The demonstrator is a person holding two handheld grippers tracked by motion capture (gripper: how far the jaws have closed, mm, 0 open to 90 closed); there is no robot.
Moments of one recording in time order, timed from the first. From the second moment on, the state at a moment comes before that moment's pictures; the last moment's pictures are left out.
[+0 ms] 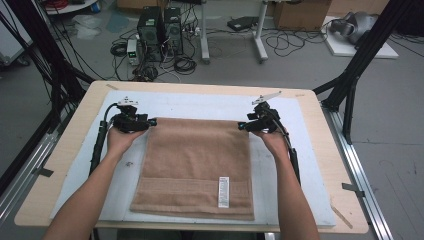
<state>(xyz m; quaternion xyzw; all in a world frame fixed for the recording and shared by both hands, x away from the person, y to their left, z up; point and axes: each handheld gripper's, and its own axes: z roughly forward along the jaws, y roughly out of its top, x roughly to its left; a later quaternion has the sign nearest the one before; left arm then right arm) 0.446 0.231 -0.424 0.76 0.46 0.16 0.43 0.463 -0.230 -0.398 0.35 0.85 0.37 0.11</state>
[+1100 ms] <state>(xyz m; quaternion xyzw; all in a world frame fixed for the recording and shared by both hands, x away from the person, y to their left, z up) 0.415 0.245 -0.353 0.74 0.39 0.18 0.52 0.435 -0.242 -0.333 0.31 0.82 0.46 0.11</state>
